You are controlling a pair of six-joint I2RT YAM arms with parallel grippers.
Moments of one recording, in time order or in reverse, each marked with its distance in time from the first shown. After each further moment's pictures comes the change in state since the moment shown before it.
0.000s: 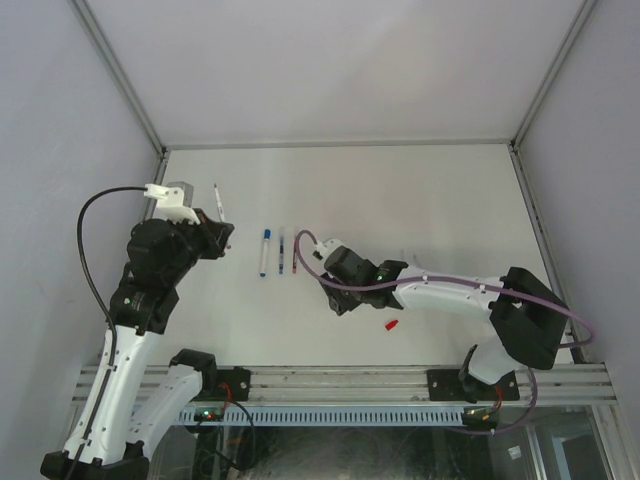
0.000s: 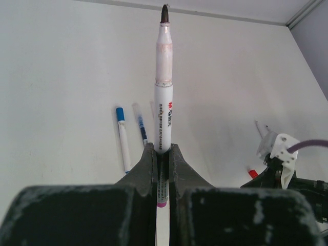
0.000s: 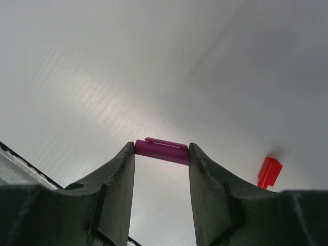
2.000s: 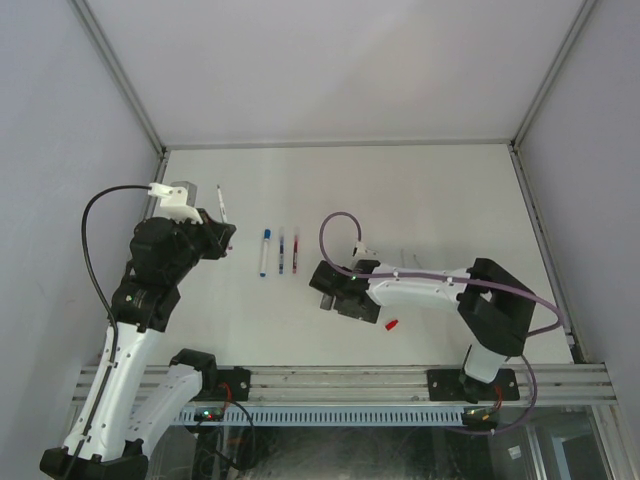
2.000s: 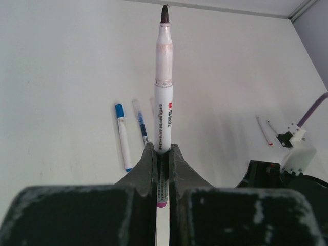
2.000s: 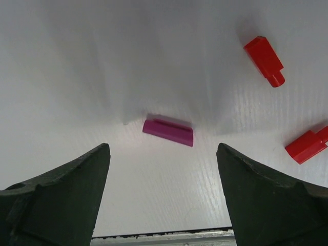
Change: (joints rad) left arm -0.009 0.013 0.000 -0.006 0.002 0.007; right arm 0.070 0.150 0.145 -0.391 0.260 0.937
